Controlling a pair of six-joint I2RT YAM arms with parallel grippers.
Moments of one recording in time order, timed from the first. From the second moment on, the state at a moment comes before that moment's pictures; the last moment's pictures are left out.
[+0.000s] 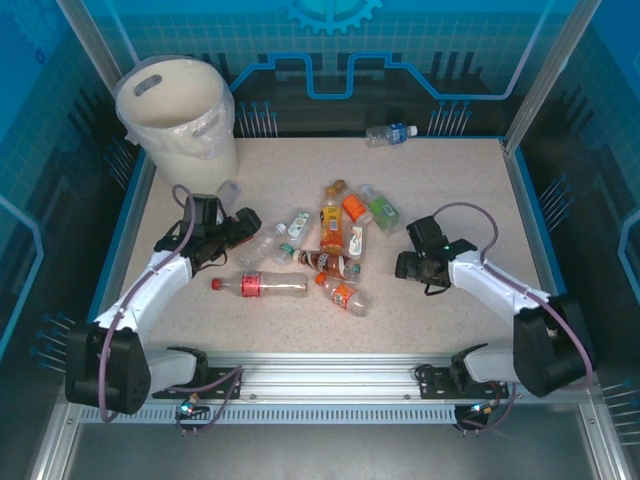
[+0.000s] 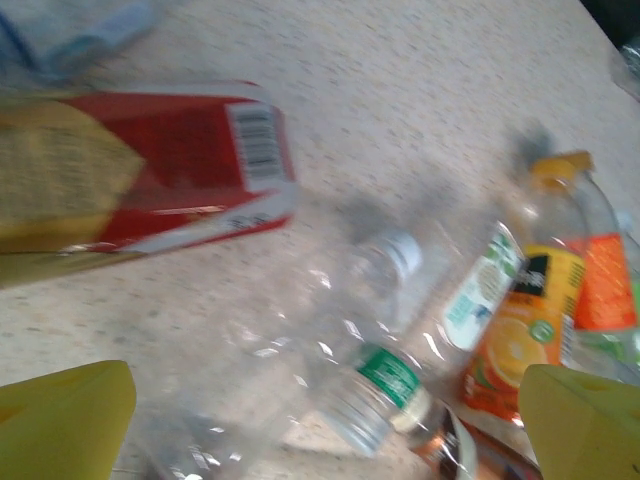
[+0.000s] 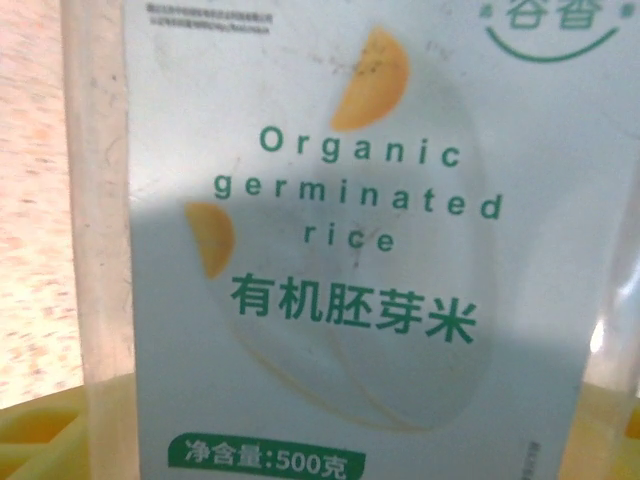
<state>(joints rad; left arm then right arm) -0.13 1.22 0.81 -0.40 0.14 -0.75 0.37 1.29 0.75 -0.66 0.18 0.55</state>
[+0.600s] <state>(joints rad) -0.45 1.24 0.89 -0.15 0.47 -0.74 0.61 1.10 0.78 -0.44 0.00 0.27</state>
